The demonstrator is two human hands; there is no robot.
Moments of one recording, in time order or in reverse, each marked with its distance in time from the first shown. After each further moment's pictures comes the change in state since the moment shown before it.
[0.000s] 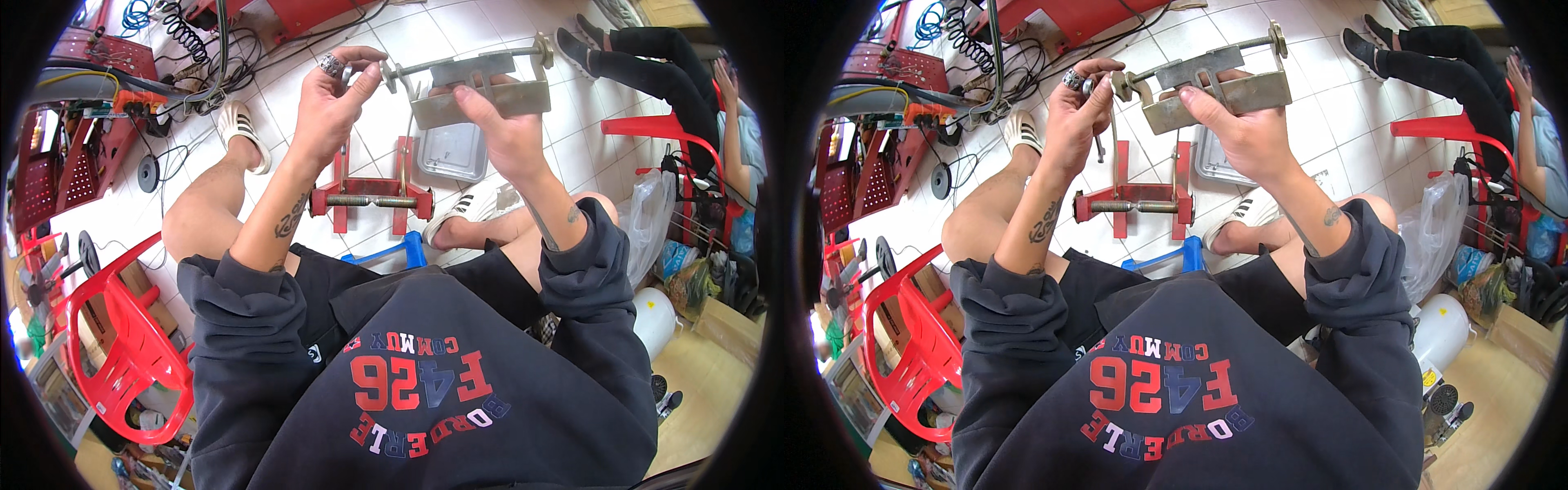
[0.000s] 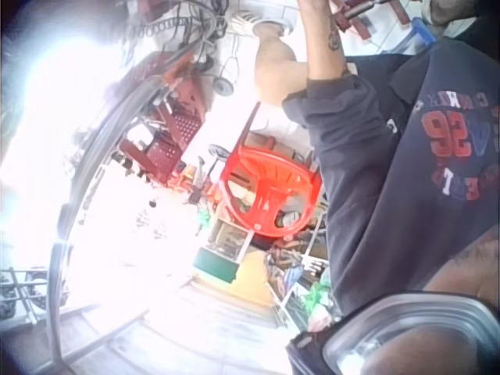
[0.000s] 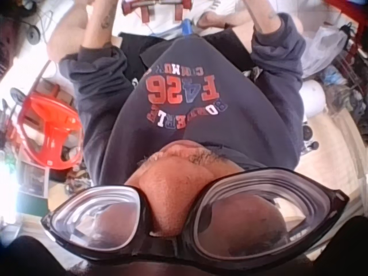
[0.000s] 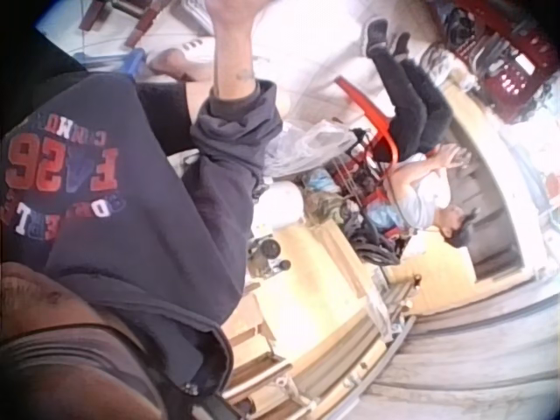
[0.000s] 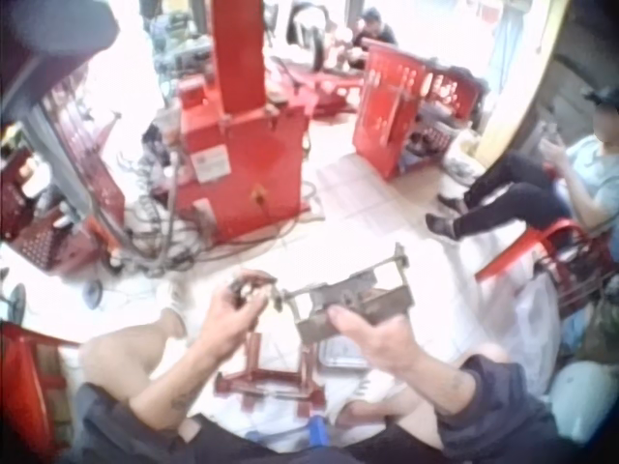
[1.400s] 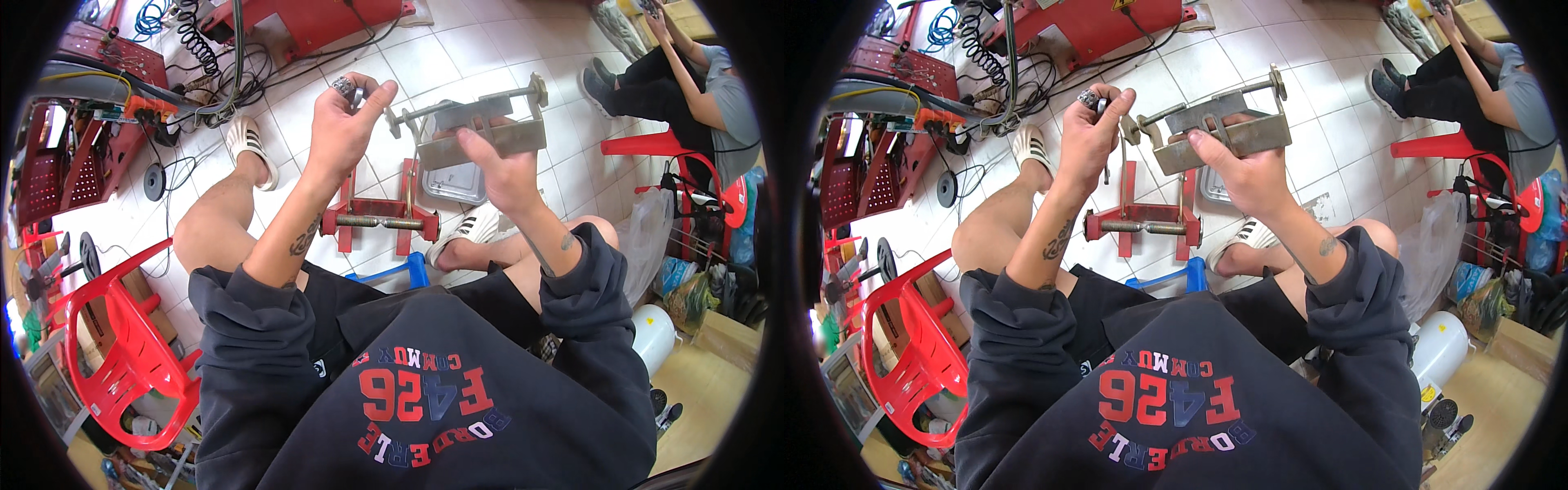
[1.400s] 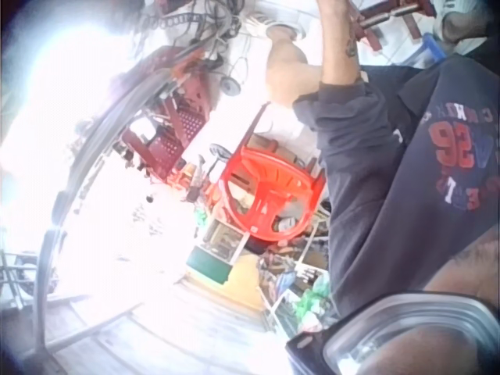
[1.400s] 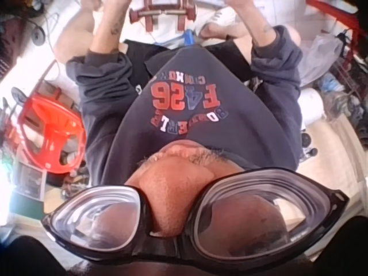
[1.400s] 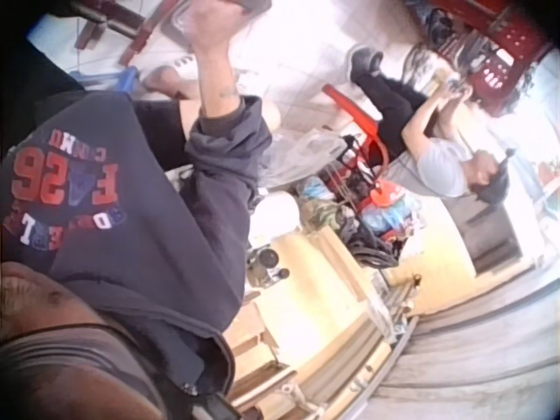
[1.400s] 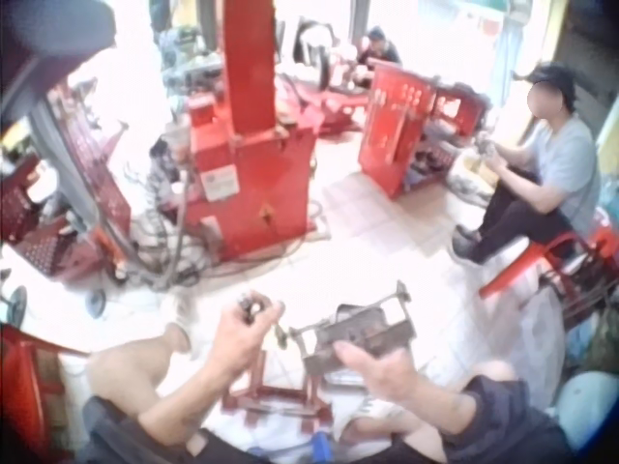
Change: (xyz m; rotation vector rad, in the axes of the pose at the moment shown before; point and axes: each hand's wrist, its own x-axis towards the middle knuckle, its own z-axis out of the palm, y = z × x) left_hand 0.005 0.009 -0.001 0.100 0.184 -0.099; right_hand -0.011 0.006 0.009 -0.004 0.025 0.044
